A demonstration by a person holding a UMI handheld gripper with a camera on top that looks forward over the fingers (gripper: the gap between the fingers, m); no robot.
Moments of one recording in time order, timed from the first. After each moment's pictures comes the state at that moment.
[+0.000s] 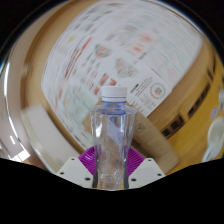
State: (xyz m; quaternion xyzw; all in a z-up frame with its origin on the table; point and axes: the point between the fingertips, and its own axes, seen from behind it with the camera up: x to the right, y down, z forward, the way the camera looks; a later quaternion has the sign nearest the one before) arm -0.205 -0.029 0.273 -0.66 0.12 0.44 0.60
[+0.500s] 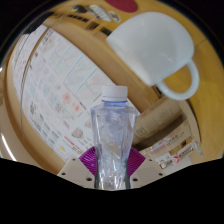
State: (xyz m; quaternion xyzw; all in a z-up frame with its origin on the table) arm -0.070 -0.016 0.254 -0.29 0.47 0.79 0.28
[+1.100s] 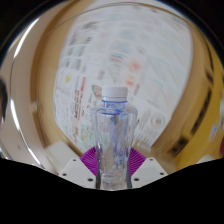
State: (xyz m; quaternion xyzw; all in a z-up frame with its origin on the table) arm -0.036 -0.036 0.370 -0.55 0.16 0.56 0.59
